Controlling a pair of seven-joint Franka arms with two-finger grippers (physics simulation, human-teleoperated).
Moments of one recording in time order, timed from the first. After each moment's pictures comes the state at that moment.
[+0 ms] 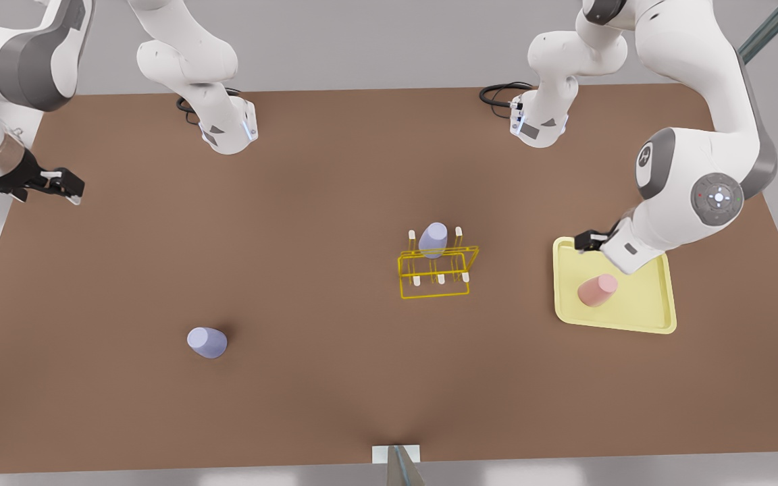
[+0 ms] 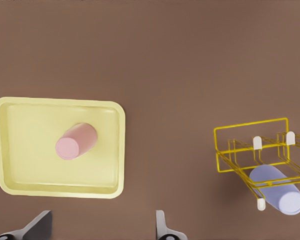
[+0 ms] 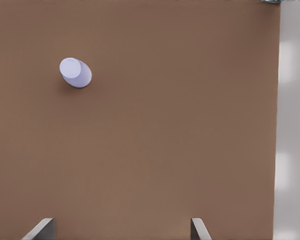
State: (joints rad) left arm -0.06 0.25 -0.09 -1.46 0.02 1.56 -0.05; right arm -0.01 -0.03 -0.07 -1.49 -0.16 1.42 -0.10
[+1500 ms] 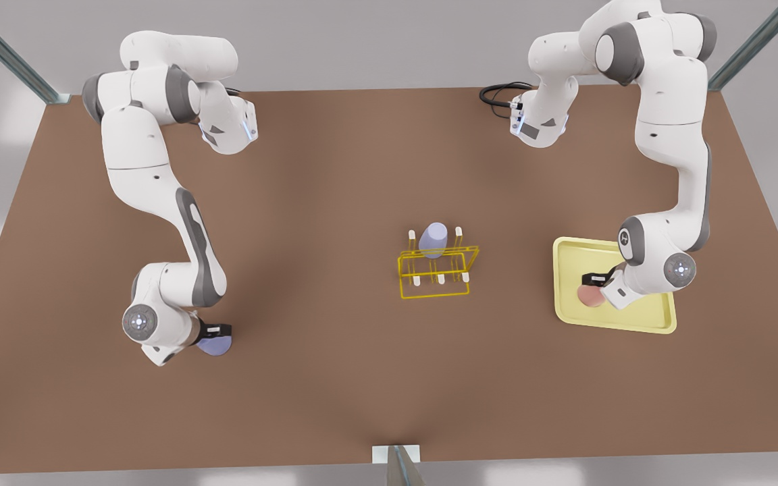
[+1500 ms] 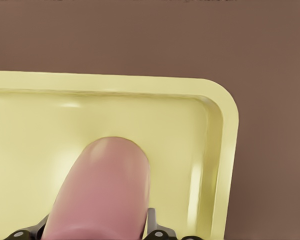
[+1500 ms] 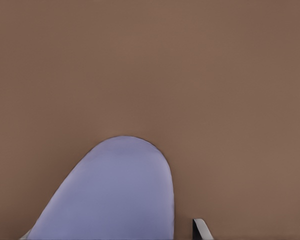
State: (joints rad) left arm 0.05 0.52 0.06 -1.92 -0.03 2.22 0.24; right arm 0.11 0.76 -0.07 -1.53 0.09 2.18 -0.04
